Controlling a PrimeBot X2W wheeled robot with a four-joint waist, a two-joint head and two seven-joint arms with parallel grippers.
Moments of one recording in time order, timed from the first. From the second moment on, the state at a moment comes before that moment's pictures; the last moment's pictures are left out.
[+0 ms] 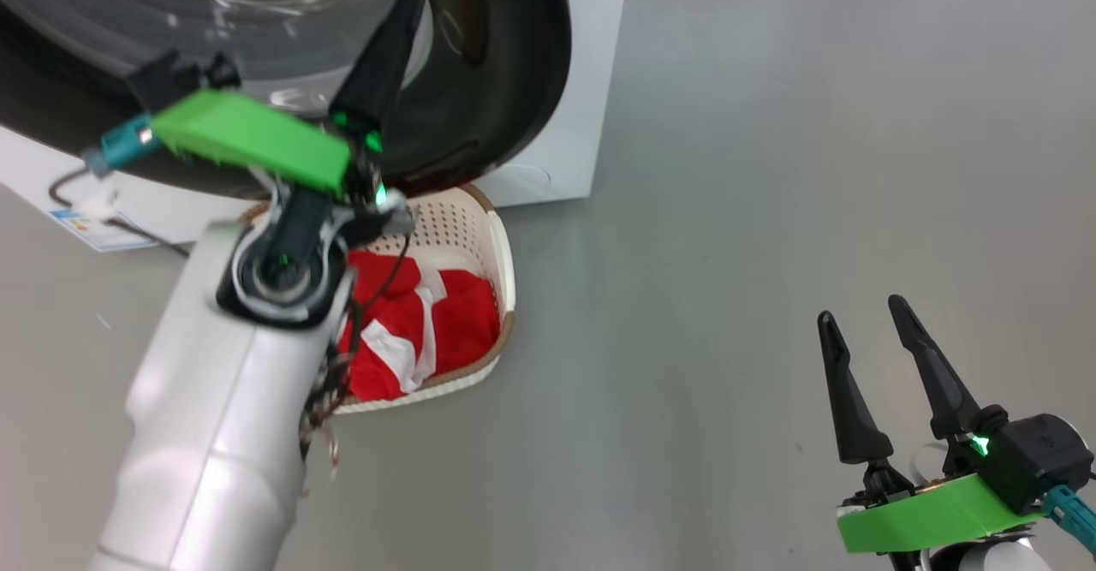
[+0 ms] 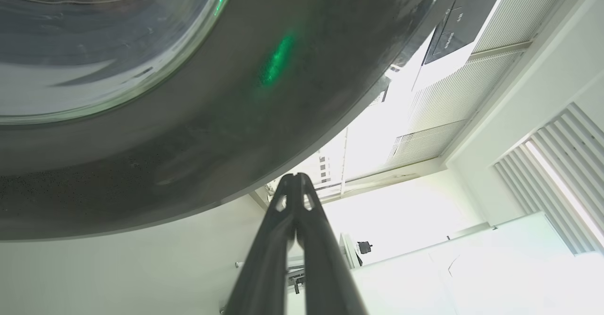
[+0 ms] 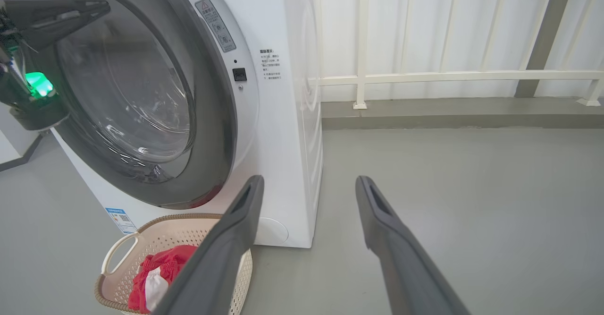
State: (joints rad) left arm -0.94 0.03 -0.27 0.57 -1.65 -0.12 0.12; right arm 0.00 -0.04 0.01 -0.01 0.24 0.12 -0.26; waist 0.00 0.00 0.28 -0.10
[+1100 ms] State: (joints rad) left arm -0.24 0.22 -0.27 0.02 -1.04 0.01 -0.25; right arm 0.08 -0.04 -0.02 0.00 0.25 0.12 -0.26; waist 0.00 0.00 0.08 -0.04
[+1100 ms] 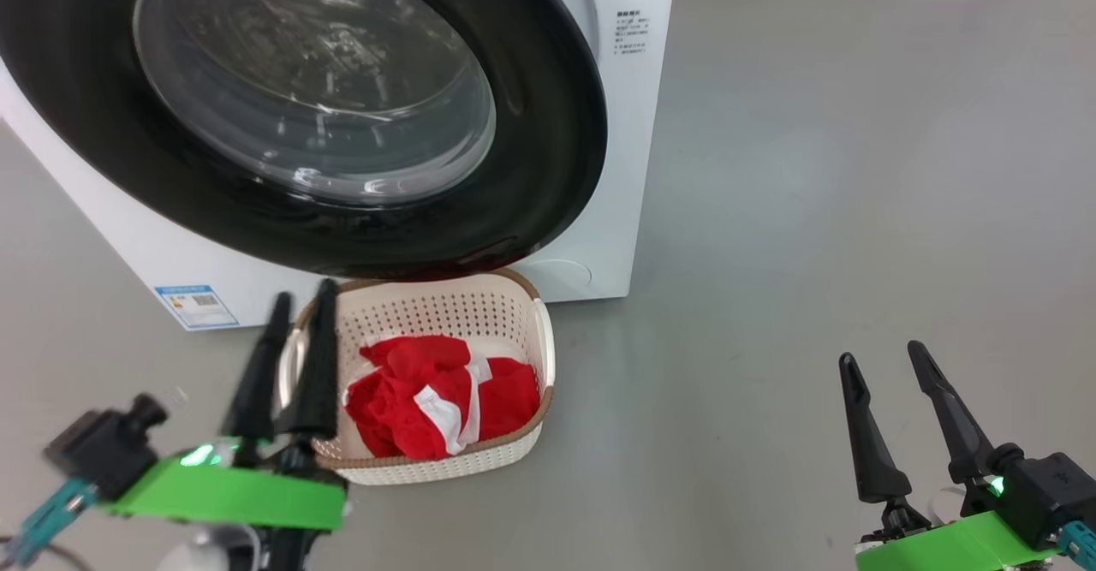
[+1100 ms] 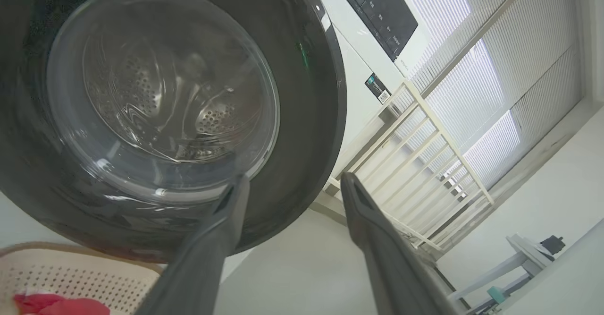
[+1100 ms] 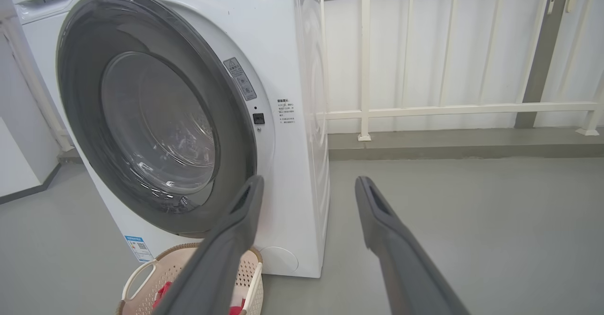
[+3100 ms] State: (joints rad) left arm 0.06 0.08 -0.08 -0.06 -0.18 0.06 -0.26; right arm 0.12 -0.04 -0.02 -0.02 0.23 0.12 -0.26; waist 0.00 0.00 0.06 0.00
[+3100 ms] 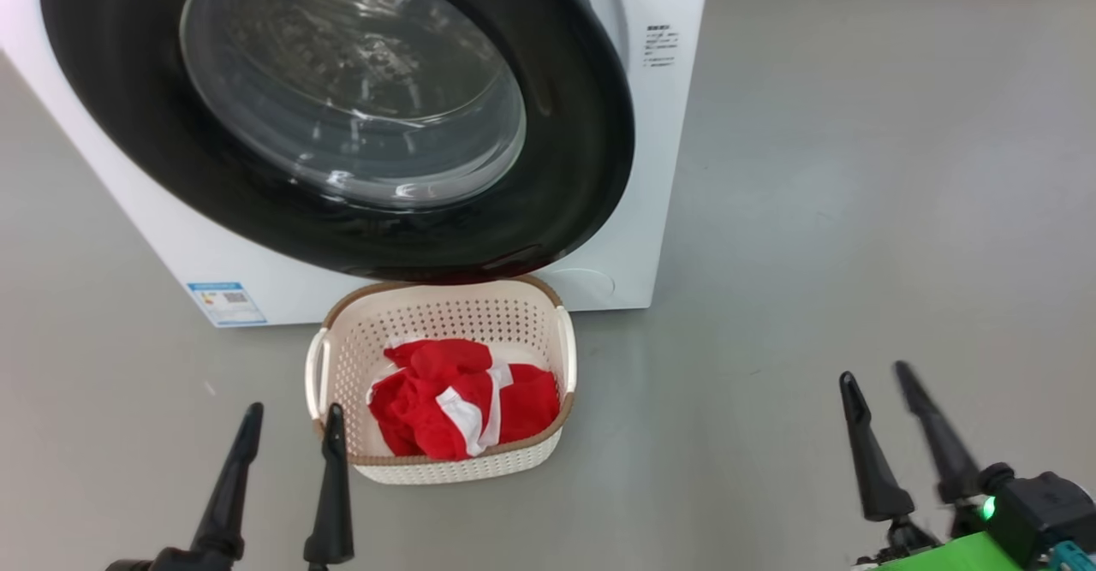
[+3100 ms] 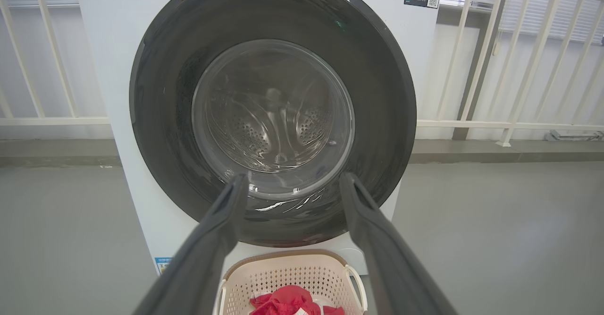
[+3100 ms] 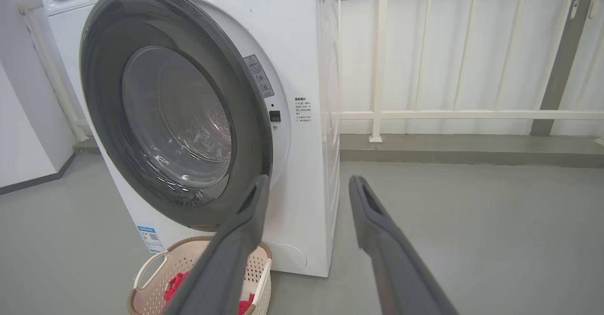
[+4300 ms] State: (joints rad) left arm -0.08 0.05 -0.13 -0.13 -0.20 0.03 -0.26; right arm -0.52 -0.09 0.07 0.34 0.17 0.12 -0.26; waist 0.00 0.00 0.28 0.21
